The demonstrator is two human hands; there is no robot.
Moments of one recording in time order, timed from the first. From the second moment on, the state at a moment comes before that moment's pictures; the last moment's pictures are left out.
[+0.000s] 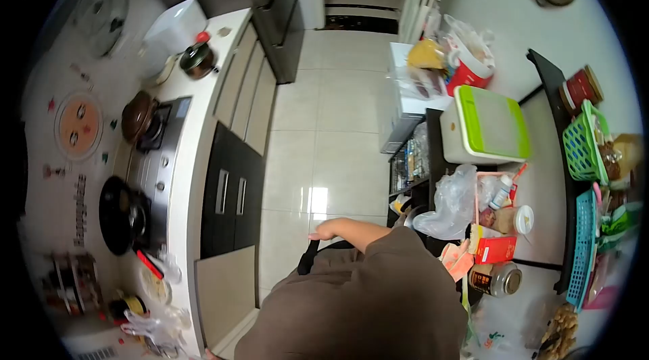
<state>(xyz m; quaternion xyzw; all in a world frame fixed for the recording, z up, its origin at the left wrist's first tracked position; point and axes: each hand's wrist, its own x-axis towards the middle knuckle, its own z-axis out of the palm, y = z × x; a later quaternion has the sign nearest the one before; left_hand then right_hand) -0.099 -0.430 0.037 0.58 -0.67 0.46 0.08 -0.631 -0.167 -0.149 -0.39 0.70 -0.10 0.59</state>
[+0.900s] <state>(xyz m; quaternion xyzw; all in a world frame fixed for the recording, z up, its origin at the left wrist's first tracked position) -0.221 -0.349 -0.004 0.62 -0.59 -0.51 -0.04 -0.672 -0.119 -0.184 -0.42 0.75 -0.05 0.52</state>
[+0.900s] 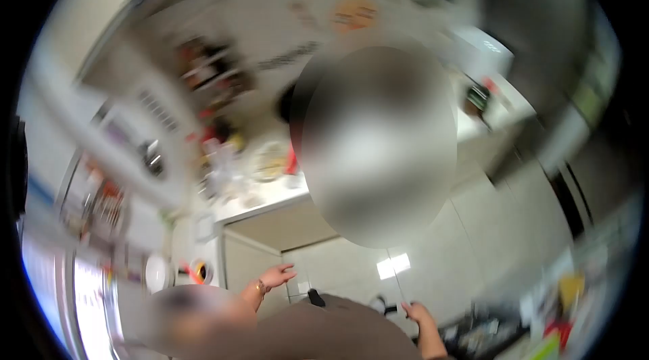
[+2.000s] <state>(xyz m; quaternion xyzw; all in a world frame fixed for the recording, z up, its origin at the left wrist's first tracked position) -0.119 -0.770 0.657 0.63 -0.62 0.37 0.29 -0.380 -0.645 0.492 -0.97 0.22 0.05 -0.02</state>
